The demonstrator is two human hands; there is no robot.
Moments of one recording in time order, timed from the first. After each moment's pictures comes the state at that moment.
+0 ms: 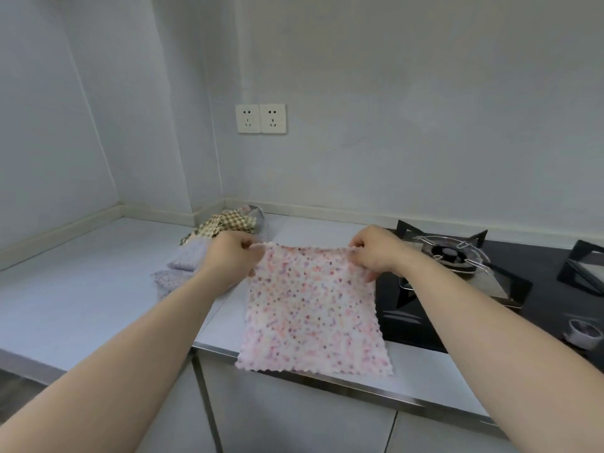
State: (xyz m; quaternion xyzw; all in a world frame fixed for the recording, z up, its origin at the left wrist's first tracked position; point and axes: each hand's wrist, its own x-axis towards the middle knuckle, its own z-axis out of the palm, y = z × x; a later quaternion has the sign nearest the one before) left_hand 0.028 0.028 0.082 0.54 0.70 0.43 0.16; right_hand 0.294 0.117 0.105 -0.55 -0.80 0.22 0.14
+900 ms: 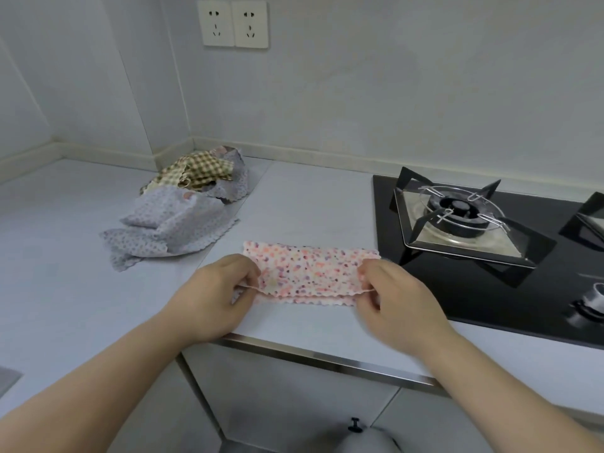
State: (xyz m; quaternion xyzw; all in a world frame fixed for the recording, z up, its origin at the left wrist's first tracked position) left_hand 0.010 0.002 -0.027 0.78 0.53 0.32 0.08; right_hand 0.328 0.051 -0.032 -0.44 -0.85 -0.02 0.29
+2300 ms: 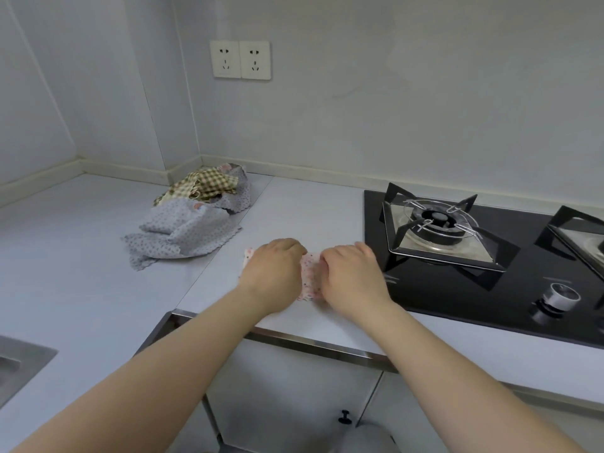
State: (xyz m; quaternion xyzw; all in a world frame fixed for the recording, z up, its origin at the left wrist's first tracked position) left_hand 0.099 0.037 -0.004 0.77 0.61 0.21 -0.03; right_hand 0.272 0.054 0.004 -0.50 -0.85 -0.05 0.18
